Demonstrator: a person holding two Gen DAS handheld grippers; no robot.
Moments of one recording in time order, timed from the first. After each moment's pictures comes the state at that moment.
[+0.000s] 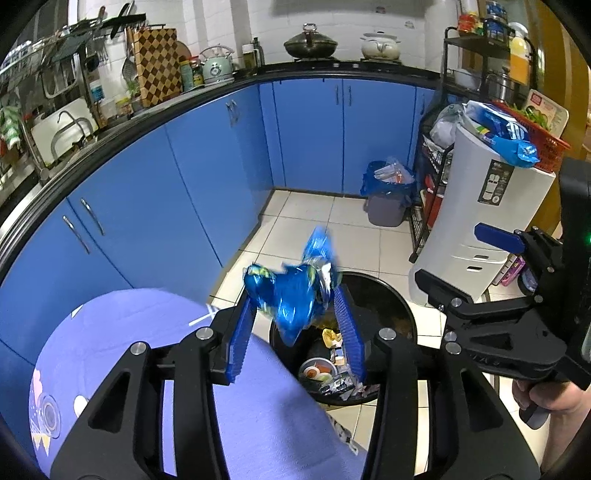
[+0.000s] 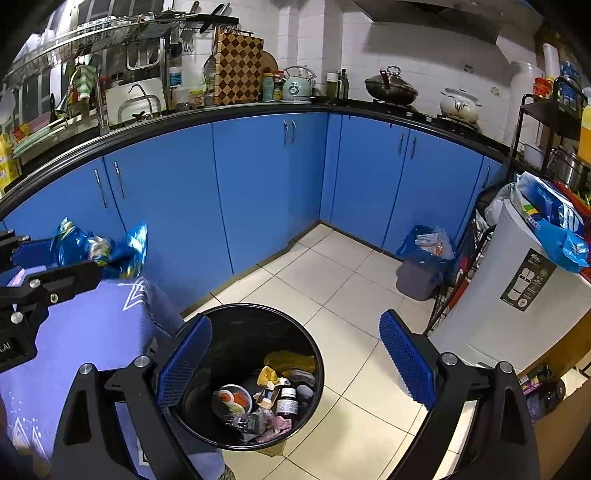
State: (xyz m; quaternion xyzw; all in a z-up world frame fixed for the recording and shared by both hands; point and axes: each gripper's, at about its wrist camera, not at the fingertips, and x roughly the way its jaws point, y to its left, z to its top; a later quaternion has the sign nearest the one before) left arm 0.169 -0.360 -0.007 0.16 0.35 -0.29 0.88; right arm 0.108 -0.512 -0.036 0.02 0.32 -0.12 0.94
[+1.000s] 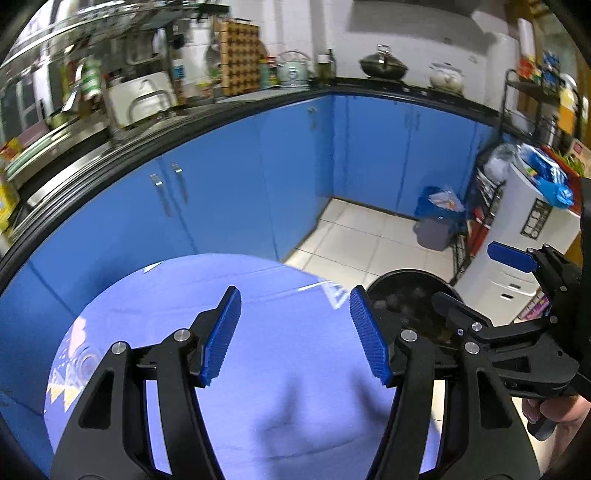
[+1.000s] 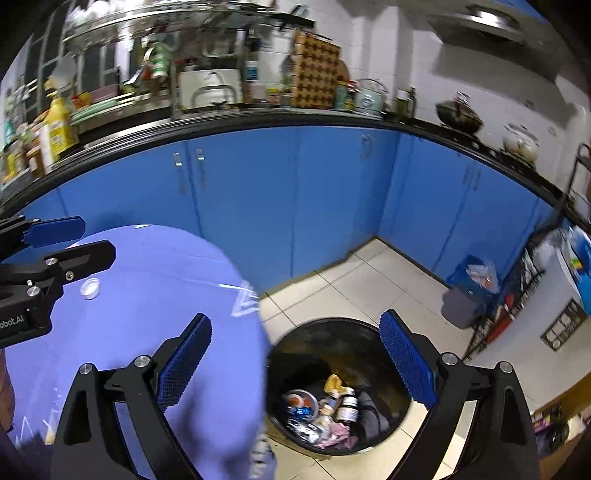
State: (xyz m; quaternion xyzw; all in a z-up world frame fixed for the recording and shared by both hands) left arm 0.167 -0.215 0.013 0.10 0.34 -0.19 0.92; right arm 0.128 -0.382 -0.012 -0.03 0.32 -0.01 0.95
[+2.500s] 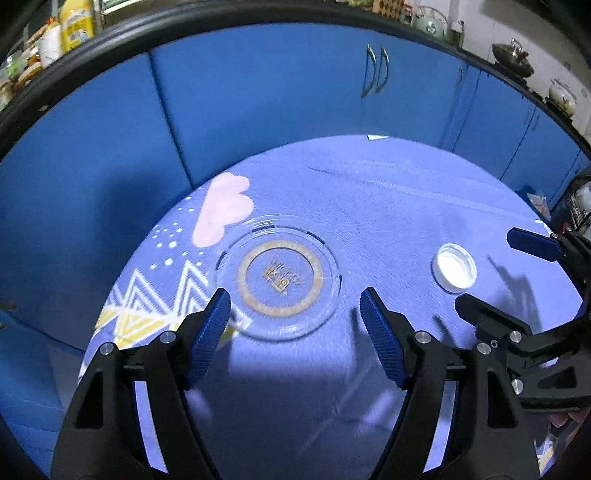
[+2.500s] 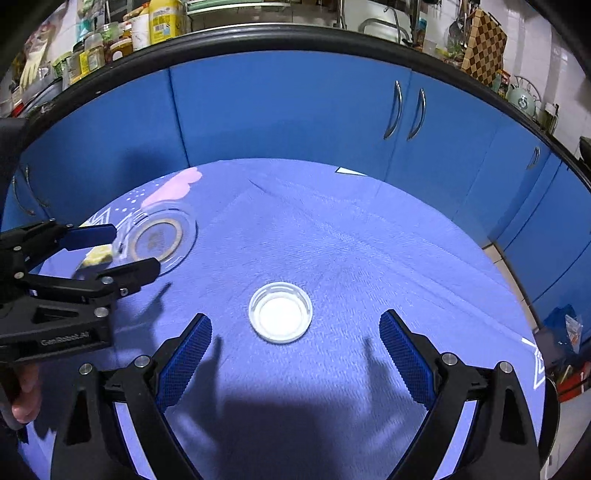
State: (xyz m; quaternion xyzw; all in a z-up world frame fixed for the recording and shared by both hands) left arm 0.243 0.058 -0.110 0.02 0.47 -0.04 0.88; right arm 0.254 -0.096 -0.107 -0.10 0.42 0.17 0.89
